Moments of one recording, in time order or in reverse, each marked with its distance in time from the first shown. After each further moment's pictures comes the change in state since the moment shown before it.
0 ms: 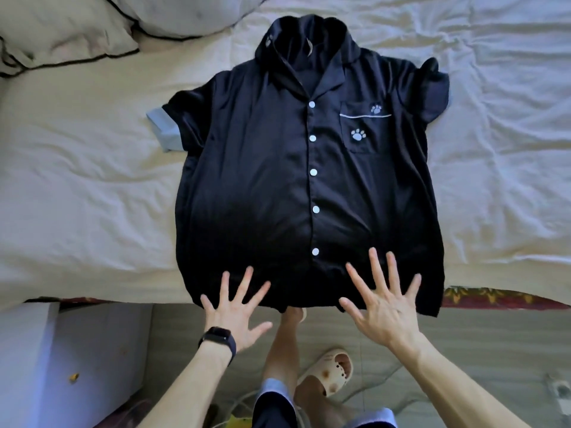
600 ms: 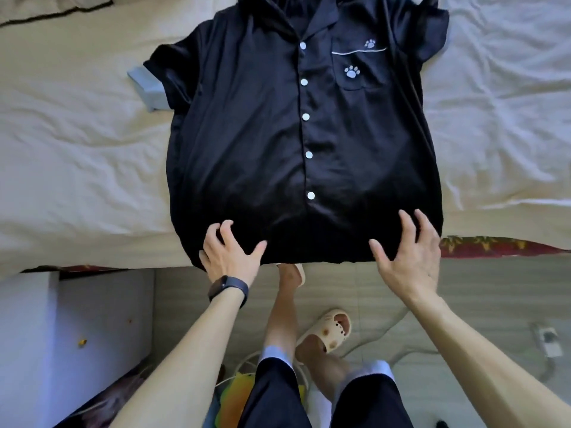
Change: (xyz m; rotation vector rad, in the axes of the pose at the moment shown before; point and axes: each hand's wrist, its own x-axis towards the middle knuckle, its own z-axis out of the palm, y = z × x) left_hand 0.002 0.029 -0.034 -0.556 0.528 -0.405; right_hand -0.021 0.019 -0.014 0.414 0.370 0.311
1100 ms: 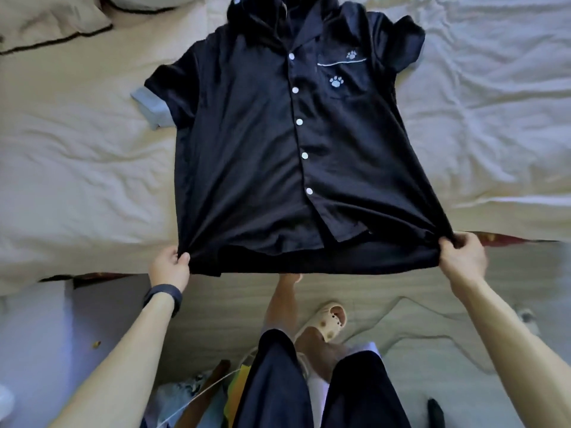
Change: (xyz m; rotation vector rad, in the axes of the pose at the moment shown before) left_hand 0.039 -0.082 -0.091 -0.376 -0.181 -0.369; right_hand 0.027 0.059 -0.073 0.371 -0.019 0.756
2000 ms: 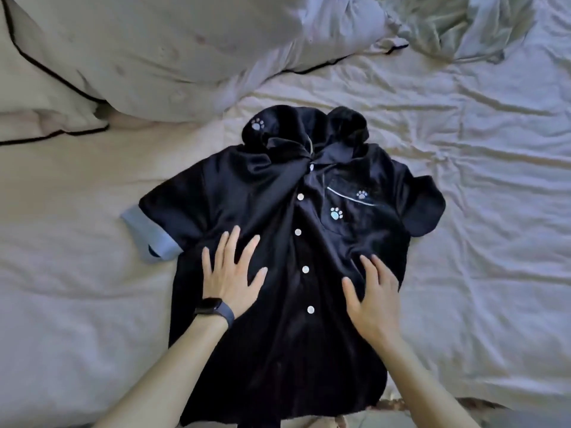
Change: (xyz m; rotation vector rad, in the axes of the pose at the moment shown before) left_hand 0.166 0.261 0.067 0.484 -0.021 0.761; right_hand 0.021 -0.308 0.134 -0.411 -0.161 -0.589
